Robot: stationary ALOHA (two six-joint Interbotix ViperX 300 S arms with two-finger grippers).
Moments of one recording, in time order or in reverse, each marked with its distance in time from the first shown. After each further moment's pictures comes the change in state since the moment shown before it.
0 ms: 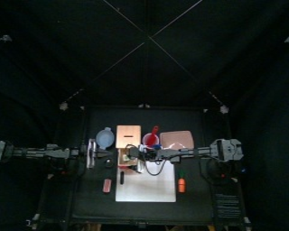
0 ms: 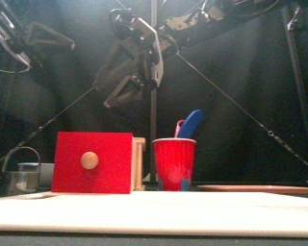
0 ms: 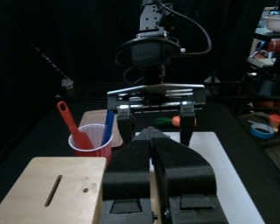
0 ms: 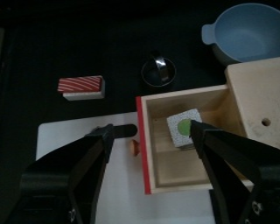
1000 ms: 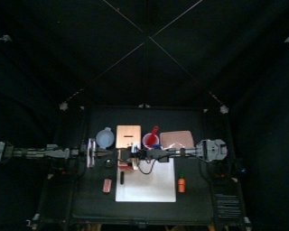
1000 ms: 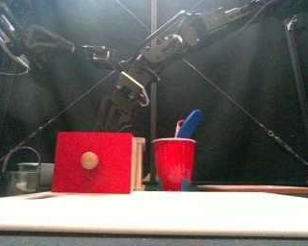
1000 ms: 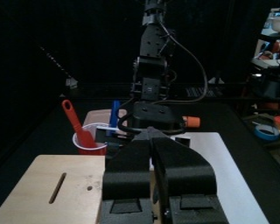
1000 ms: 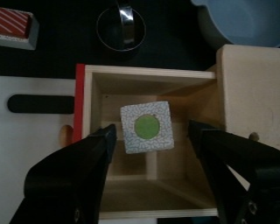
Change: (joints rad) left arm 0.020 -0.002 0.014 0.000 -0.020 -0.002; right arm -0.018 0.153 -0.101 -0.210 0.153 -0.015
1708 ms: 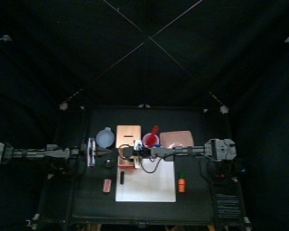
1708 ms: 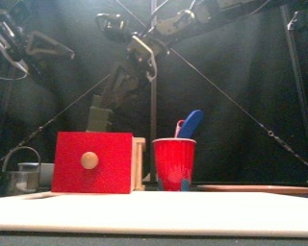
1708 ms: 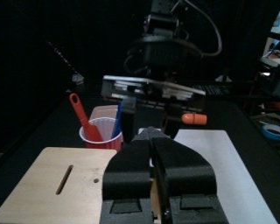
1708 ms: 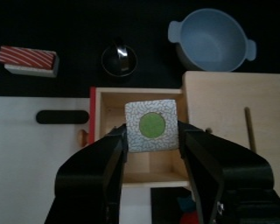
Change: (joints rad) left arm 0.040 0.000 0.032 -0.002 -0.020 -0.002; right arm 0.009 -0.264 0.104 0.011 0.003 0.020
